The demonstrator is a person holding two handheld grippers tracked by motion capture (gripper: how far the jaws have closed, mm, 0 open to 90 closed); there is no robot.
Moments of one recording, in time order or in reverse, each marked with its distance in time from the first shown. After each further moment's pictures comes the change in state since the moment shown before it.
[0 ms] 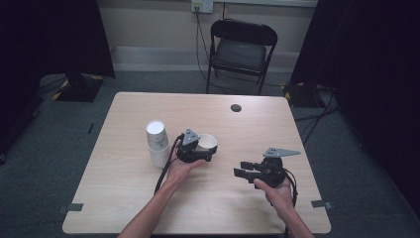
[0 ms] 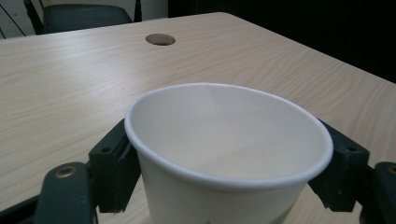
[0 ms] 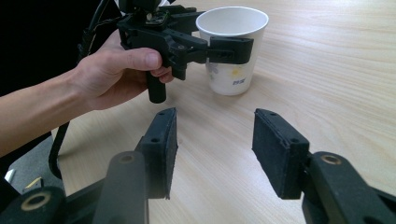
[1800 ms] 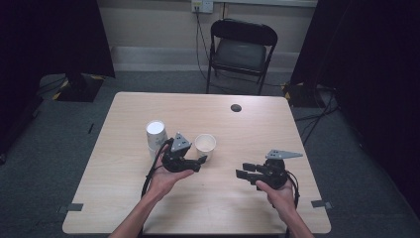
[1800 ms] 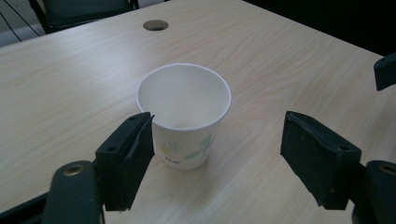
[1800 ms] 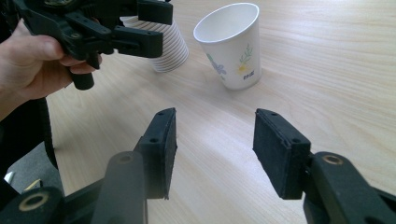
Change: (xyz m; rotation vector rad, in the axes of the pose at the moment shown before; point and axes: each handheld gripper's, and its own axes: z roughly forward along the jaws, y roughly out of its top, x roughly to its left) left arm -0.024 0.025 -0.080 0.105 0.031 0.104; right arm -0.003 -0.007 -0.004 -0.001 -0.007 0.012
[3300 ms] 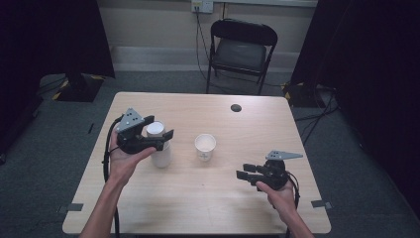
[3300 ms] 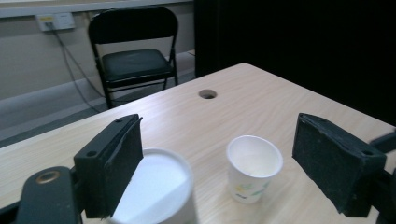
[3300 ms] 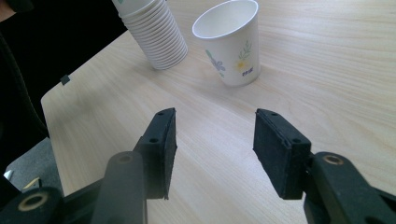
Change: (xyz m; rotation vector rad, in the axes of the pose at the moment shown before) left arm 0.073 0.040 -0.101 -0.187 0.058 -0.049; right arm 0.000 -0.002 -0.001 0.006 -0.006 -0.001
